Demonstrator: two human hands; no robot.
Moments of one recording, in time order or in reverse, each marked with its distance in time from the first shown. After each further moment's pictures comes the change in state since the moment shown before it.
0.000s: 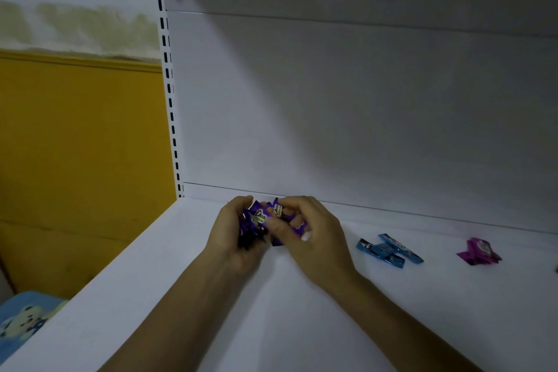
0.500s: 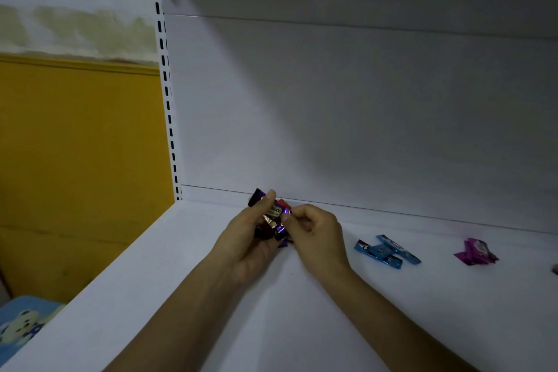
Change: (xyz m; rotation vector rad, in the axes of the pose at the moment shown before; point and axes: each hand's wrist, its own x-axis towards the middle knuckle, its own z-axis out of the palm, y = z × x) left_hand 0.001 -0.009 0.003 0.259 -0.161 0.099; right_hand 0.008 -0.002 0.004 0.238 0.088 0.316
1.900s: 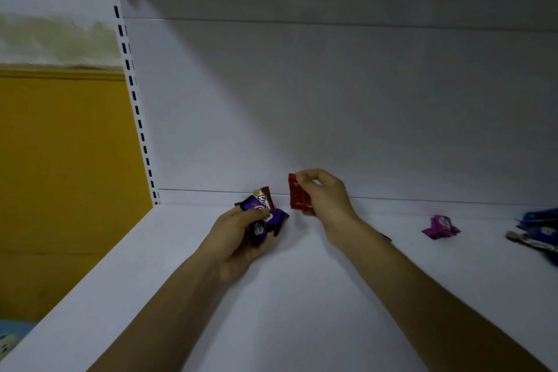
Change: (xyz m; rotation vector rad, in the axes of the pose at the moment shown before) left_hand -0.009 -0.007 0.011 0.185 0.077 -0.033; right_hand 0.031 -0.021 -0.049 0.268 0.053 0.279
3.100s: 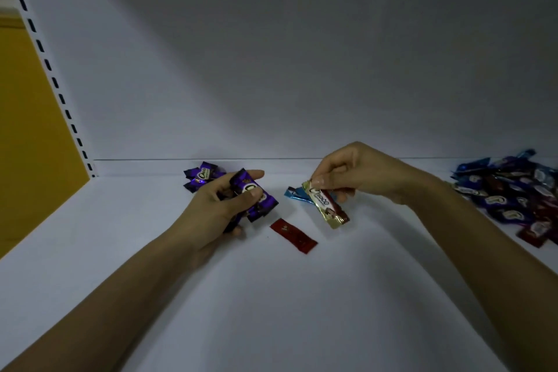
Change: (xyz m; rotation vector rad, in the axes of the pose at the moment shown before) left_hand -0.016 -0.028 0.023 0.489 -0.207 0.177; right_hand -0.030 -0.027 -0.133 -0.624 -0.493 -0.035
